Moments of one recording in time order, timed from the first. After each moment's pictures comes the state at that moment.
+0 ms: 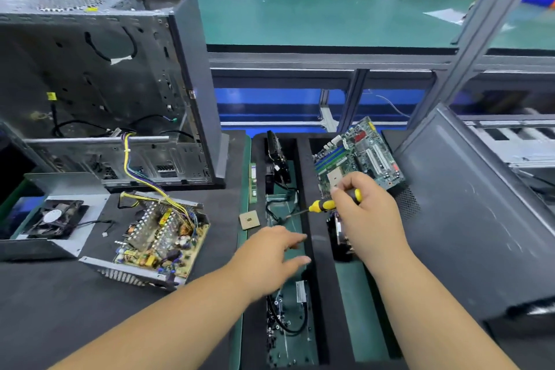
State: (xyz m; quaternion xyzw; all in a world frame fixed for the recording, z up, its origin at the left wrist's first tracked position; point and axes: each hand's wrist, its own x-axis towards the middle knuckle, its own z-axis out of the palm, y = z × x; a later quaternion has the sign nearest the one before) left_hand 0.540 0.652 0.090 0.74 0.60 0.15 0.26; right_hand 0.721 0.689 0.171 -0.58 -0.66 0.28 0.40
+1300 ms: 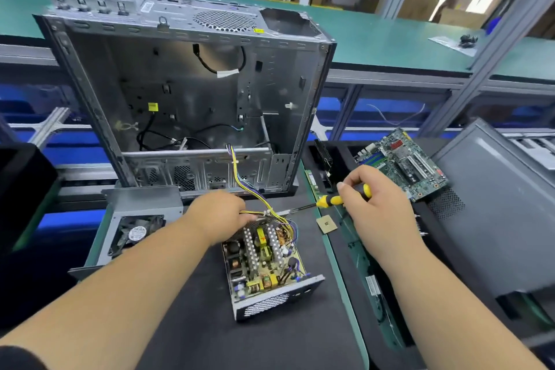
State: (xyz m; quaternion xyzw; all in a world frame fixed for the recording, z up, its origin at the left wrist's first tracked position) left_hand 0.243 0.691 0.116 0.79 0.60 -0.05 0.08; right_hand 0.501 0.633 0.214 -0.62 -0.66 0.18 0.39
